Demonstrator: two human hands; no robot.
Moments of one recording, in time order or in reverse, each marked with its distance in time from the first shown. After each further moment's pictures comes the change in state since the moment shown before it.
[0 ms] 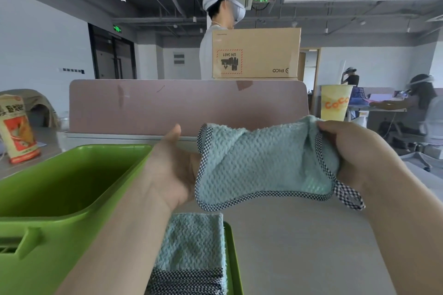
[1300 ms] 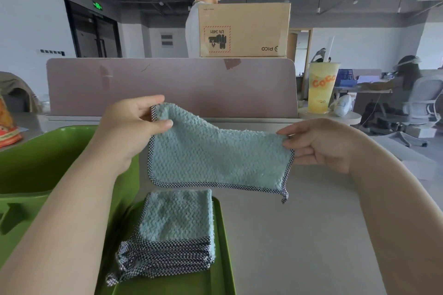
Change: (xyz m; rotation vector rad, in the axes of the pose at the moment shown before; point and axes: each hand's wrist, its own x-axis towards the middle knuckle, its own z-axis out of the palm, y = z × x) left_hand -0.014 0.024 -0.018 1.106 0.435 0.685; right_hand 0.022 0.021 -0.027 -0.544 -0.313 0.068
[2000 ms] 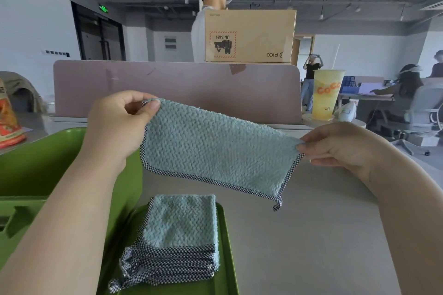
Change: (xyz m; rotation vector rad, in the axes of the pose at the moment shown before) left_hand 0.013 -0.010 -0.011 -0.038 0.256 0.138; right_hand -0.002 0.000 -0.014 -0.129 0.188 -0.037
